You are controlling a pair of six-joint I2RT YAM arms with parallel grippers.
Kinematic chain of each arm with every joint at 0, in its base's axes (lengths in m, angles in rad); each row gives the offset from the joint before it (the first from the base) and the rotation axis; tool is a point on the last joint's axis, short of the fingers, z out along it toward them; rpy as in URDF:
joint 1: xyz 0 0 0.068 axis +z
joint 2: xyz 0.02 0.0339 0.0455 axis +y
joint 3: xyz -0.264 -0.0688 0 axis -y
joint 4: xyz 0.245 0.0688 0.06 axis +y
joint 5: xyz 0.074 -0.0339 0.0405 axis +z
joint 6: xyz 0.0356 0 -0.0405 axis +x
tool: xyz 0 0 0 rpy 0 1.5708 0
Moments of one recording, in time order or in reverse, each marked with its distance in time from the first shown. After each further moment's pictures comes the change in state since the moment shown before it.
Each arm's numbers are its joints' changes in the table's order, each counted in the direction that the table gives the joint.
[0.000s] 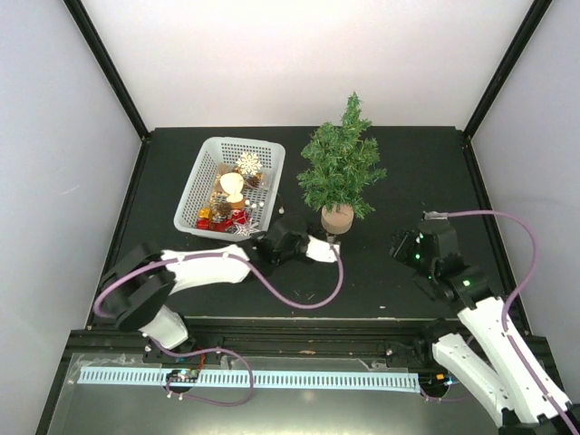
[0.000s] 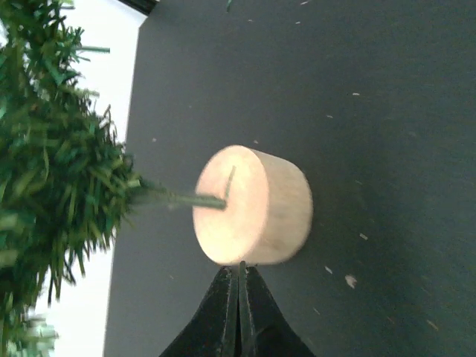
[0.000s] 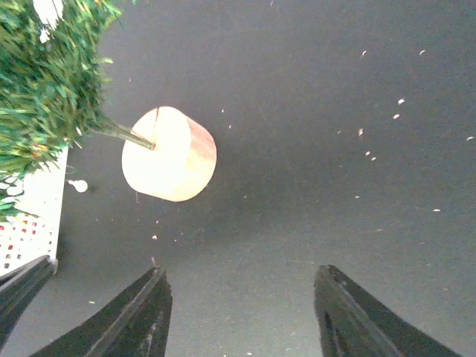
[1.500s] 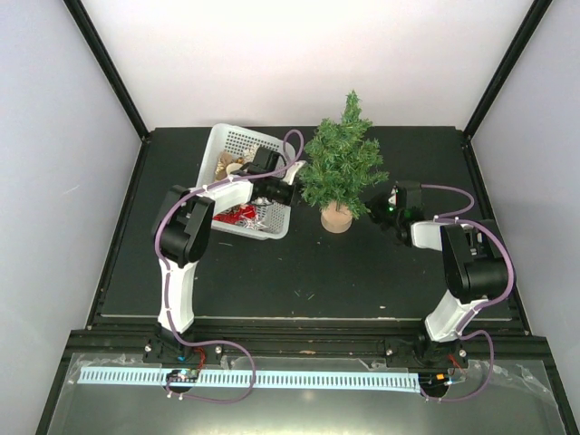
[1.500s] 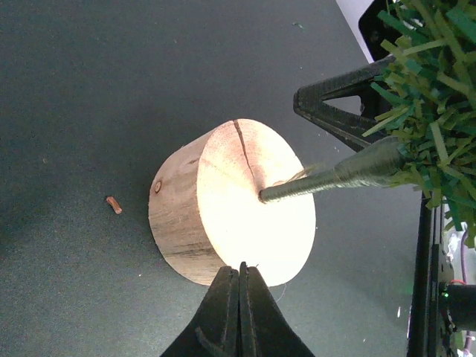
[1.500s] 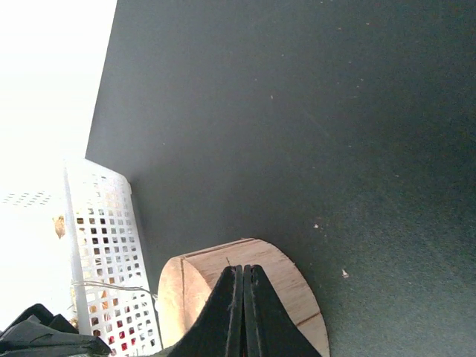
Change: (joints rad) left arm 0.513 0.500 0.607 0.480 -0.964 -1.157; right arm -0.233 1.068 0.013 -1.121 0.505 0.331
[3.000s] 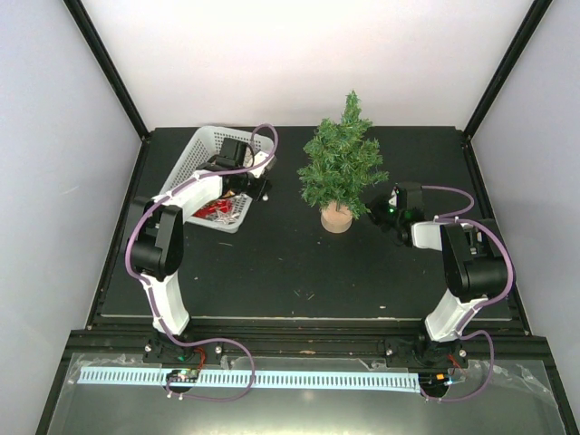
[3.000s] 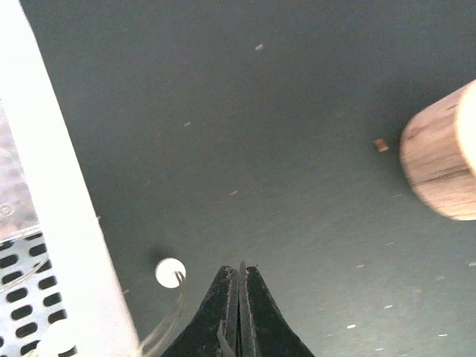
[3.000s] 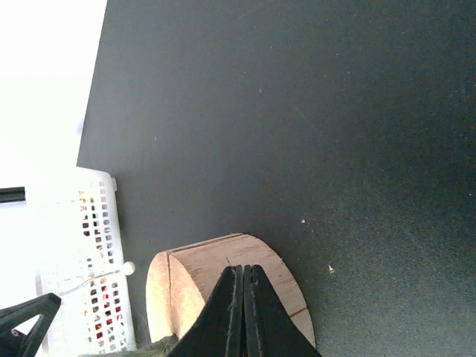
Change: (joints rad) left arm 0.151 -0.209 -0.088 0.172 0.441 0.341; right arm -0.008 0.008 -0.006 -0.005 0.019 -0.019
